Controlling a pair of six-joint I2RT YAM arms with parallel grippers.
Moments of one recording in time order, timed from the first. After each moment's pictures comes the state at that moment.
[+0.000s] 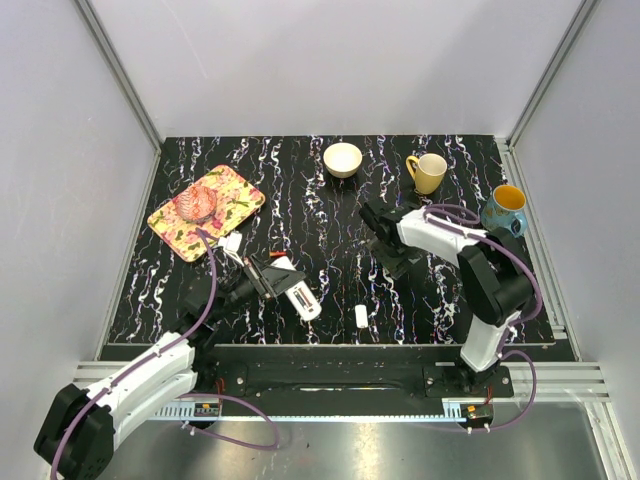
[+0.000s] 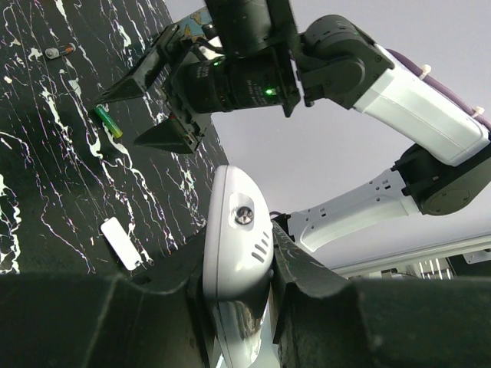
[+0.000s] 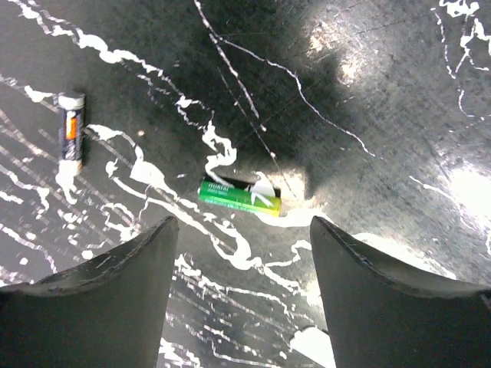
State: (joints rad) left arm -0.55 0.70 0.14 0.62 0.41 -1.18; right arm 0.58 1.82 1.20 -0.83 0.34 1.49
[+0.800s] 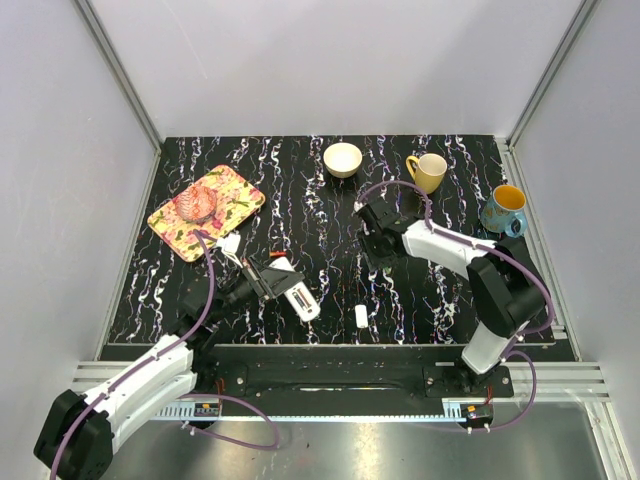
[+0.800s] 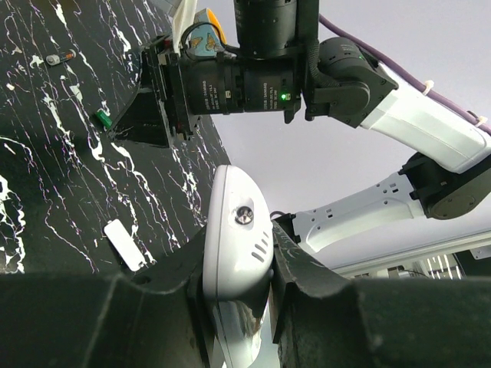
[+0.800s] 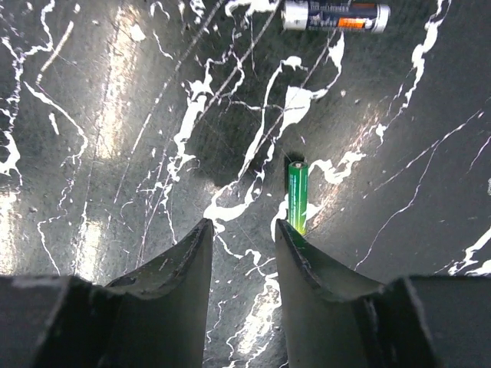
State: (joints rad) left arm -0.55 0.66 0.13 0.60 0.41 -1.15; right arm 0.61 1.70 1.09 -0.54 0.08 0.23
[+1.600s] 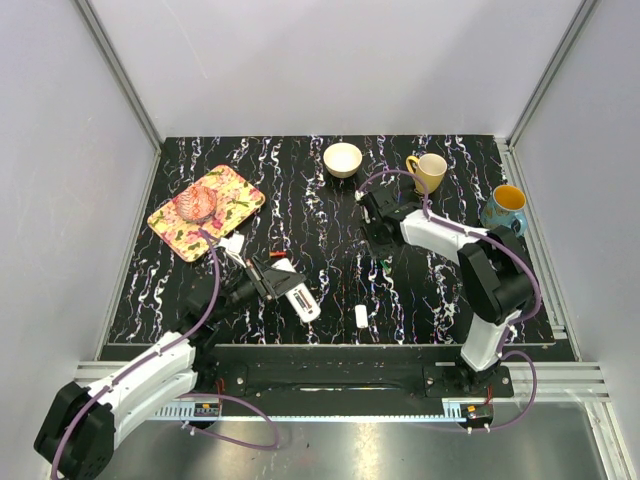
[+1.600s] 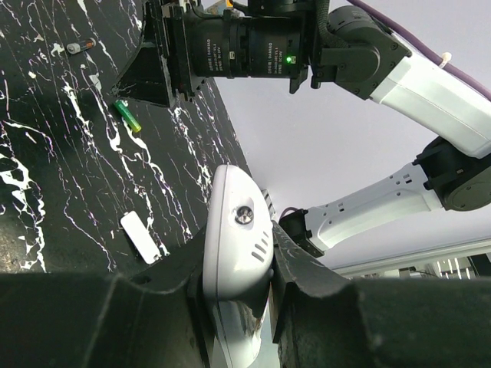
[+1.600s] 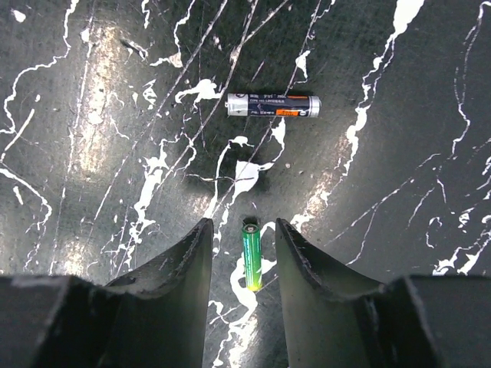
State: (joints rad) left arm -0.55 0.70 0.13 0.60 0.41 -1.13; right arm 0.55 1.79 1.18 -0.51 0.11 0.14
